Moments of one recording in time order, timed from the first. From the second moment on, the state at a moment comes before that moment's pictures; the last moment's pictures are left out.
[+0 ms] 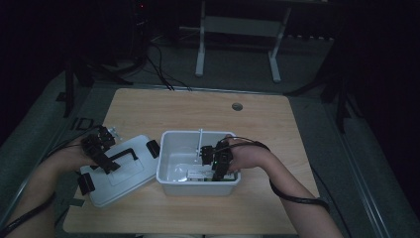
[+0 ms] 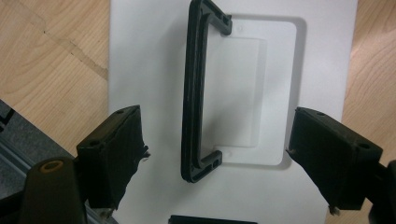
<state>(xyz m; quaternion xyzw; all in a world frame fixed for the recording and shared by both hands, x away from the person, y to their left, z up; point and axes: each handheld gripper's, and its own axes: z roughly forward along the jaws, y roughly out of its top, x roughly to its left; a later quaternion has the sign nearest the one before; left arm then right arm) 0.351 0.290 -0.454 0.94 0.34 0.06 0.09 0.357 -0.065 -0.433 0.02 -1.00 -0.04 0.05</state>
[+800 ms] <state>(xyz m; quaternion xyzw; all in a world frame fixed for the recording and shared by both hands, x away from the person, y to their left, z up) 0.348 0.280 -0.456 0.94 0.32 0.04 0.09 0.367 -0.128 -0.384 -0.03 -0.99 -0.14 0.00</state>
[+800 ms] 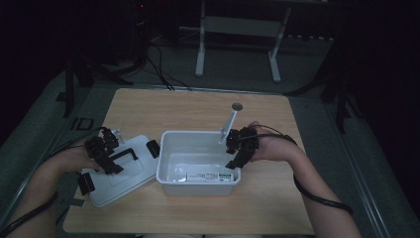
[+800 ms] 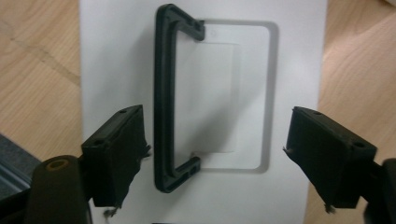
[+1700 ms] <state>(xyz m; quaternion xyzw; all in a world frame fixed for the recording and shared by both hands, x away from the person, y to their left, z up) 0.353 0.275 -0.462 0.94 0.31 0.07 0.07 0.377 -0.218 -0.433 -0.09 -0.99 -0.11 -0.02</state>
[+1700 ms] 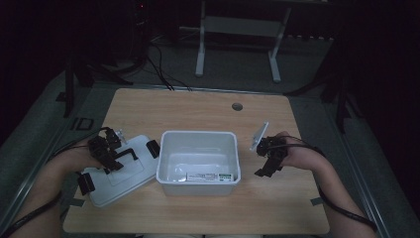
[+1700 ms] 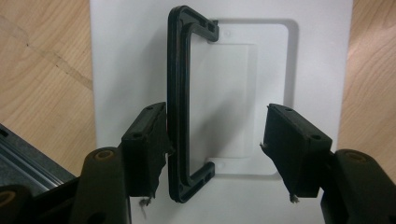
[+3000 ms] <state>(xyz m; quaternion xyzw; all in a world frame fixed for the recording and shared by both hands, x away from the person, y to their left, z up) 0.370 0.277 -0.479 0.95 0.31 0.04 0.06 0.364 -0.267 -0.483 -0.14 -0.98 -0.16 -0.04</state>
